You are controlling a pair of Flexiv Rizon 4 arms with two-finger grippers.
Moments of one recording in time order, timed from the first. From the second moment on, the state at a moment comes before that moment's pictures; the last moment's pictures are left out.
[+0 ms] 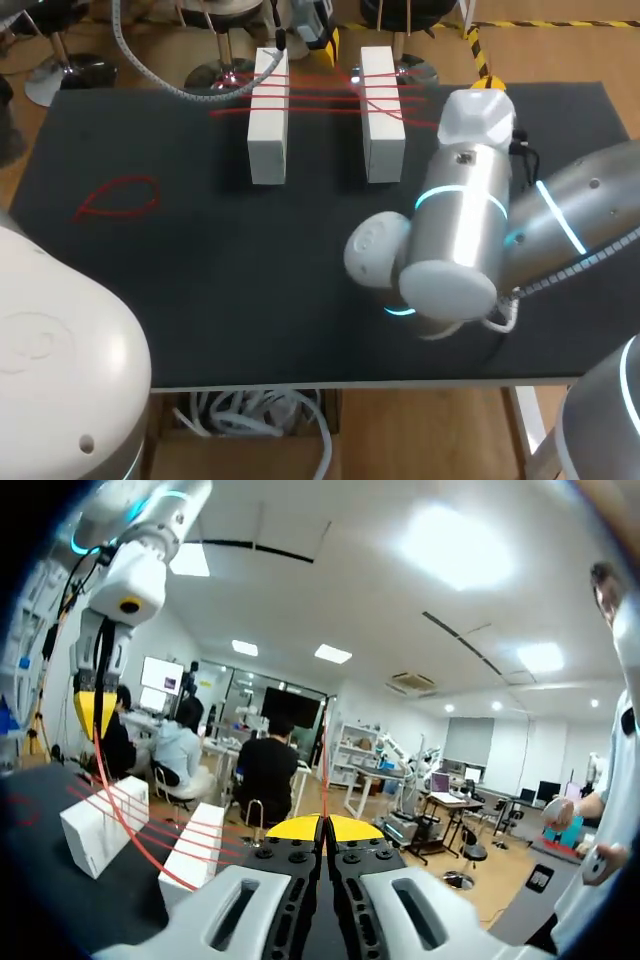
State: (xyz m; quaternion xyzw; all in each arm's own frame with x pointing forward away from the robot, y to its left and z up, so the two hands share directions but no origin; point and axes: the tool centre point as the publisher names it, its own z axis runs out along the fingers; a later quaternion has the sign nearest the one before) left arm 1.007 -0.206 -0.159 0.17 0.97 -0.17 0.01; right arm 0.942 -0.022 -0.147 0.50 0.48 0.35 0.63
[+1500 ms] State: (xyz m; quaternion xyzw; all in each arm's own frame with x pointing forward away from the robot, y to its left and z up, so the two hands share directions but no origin) left arm 1.007 -0.206 -0.159 0.17 0.97 -0.17 0.01; right arm 0.943 0.024 -0.121 0.21 0.52 0.25 0.79
